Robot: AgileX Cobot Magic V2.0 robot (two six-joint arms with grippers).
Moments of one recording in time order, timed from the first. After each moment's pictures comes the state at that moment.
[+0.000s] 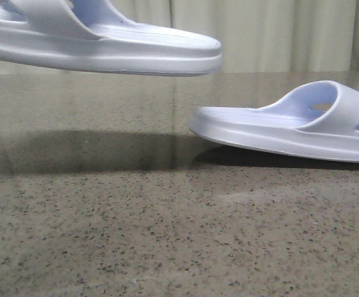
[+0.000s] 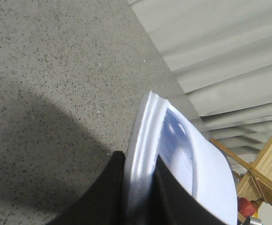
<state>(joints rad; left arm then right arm) -0.13 0.81 -0.50 -1.36 0.48 0.32 -0.05 1.14 -0.55 0.66 0.38 0.15</state>
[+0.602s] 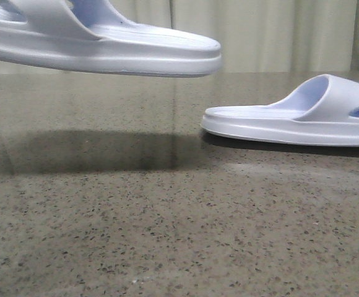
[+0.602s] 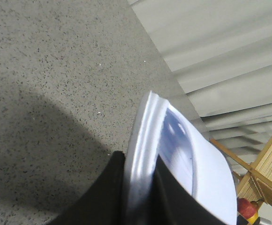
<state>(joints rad) -0.13 0.81 -0.50 -1.36 0.48 0.32 -0.05 1.10 -0.54 0.66 0.25 0.11</state>
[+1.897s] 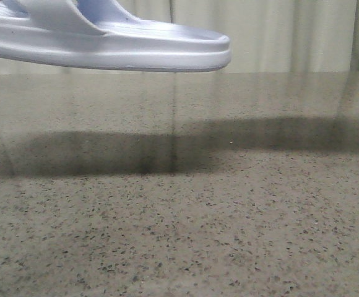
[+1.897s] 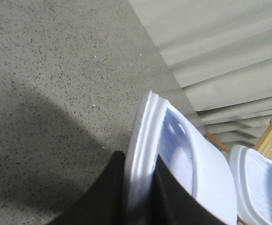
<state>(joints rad) -0.13 0.81 -0.50 -1.37 0.51 0.32 -0.05 0.72 -0.77 0.73 0.51 0.08</state>
